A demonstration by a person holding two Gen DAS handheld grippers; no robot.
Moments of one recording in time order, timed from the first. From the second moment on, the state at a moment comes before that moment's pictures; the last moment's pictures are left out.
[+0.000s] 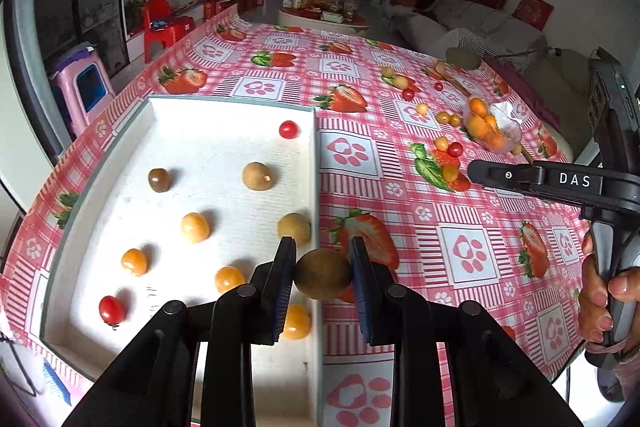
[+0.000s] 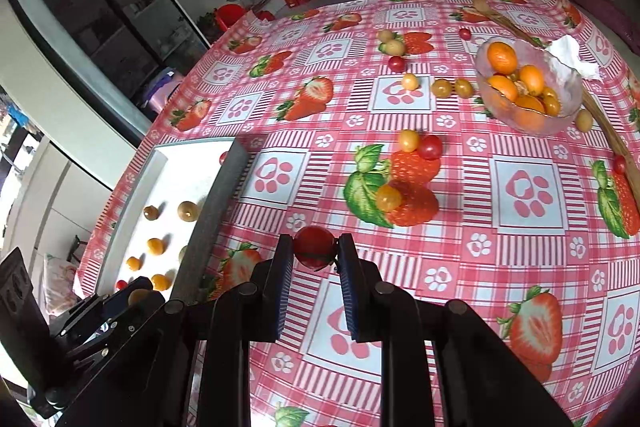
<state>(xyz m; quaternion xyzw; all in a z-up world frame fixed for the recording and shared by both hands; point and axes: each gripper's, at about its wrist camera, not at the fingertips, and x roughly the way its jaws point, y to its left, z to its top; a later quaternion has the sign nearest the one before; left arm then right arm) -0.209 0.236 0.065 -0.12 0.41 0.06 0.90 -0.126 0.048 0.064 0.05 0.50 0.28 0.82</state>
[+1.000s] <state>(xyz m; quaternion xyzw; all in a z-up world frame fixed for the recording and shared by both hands) -0.165 0.361 0.018 -0.11 0.48 0.16 0.85 -0.099 0.277 0.007 -0.13 0.54 0.32 0.77</state>
